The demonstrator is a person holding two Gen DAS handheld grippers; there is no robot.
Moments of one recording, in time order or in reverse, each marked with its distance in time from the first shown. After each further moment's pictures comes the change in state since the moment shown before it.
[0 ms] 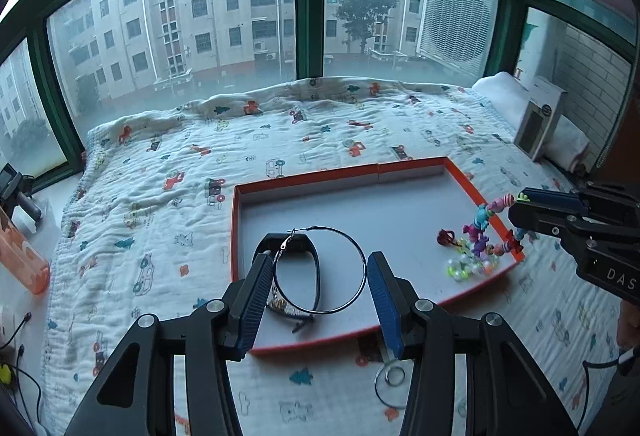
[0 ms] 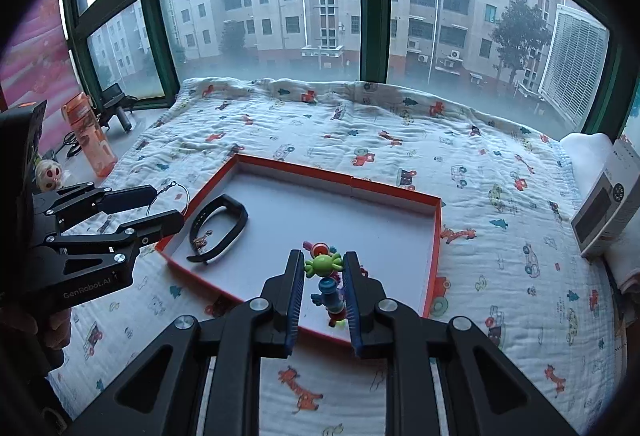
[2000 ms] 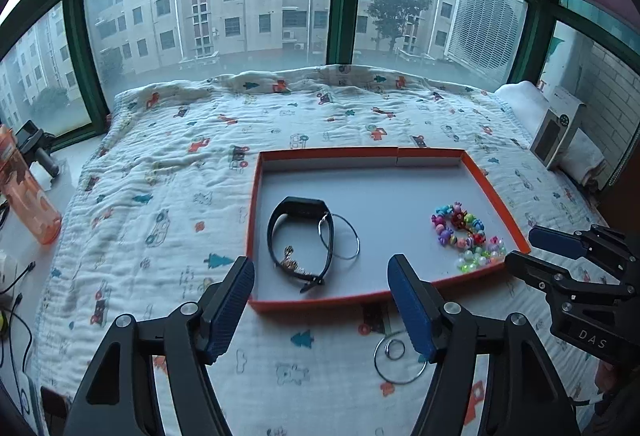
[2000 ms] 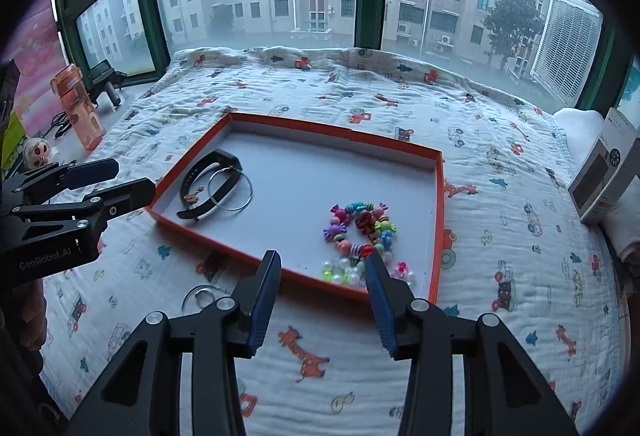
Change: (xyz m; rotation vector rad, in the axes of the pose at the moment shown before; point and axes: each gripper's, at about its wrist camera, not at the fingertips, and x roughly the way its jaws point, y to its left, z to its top) left arm -0.022 0.005 -0.034 -0.108 0.020 0.066; right arm 0.004 0.014 -0.037 0.007 0.068 -0.044
